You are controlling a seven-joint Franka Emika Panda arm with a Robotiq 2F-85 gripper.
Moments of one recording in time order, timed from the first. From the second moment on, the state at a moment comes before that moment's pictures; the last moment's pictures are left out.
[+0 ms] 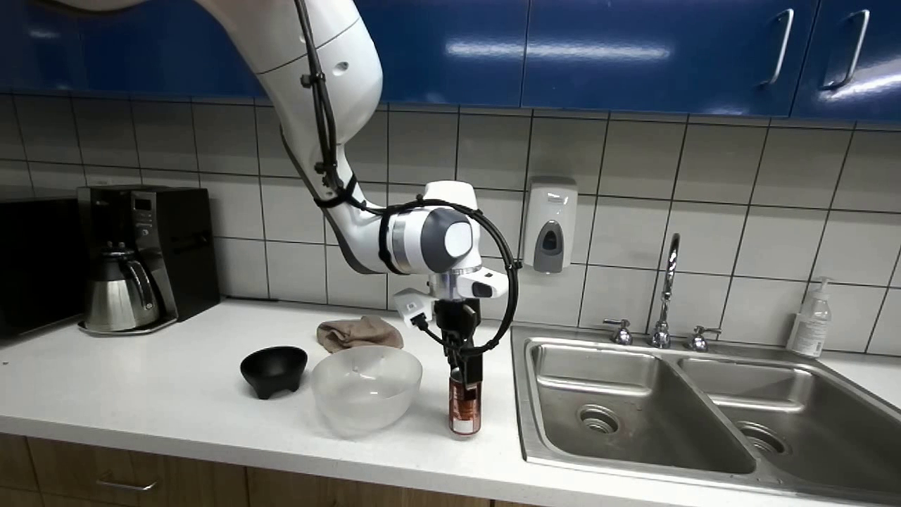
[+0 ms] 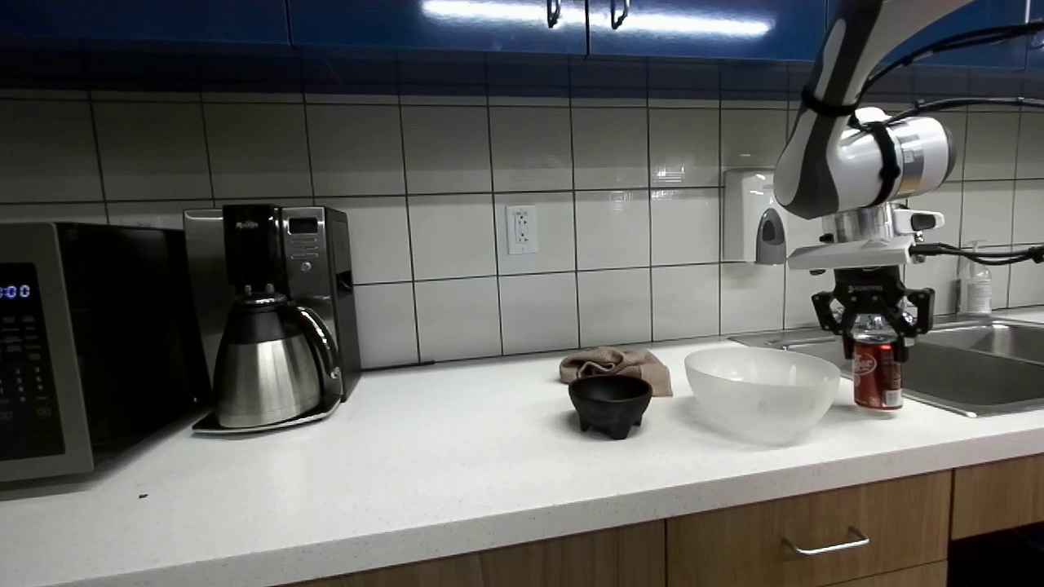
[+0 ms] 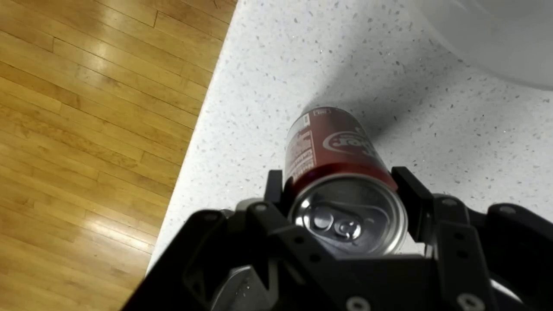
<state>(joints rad) -0.14 0.41 -0.29 -2.08 -0.05 2.49 0.70</state>
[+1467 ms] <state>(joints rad) -0.09 0.06 -0.27 -2.28 -0.11 2.23 0.60</state>
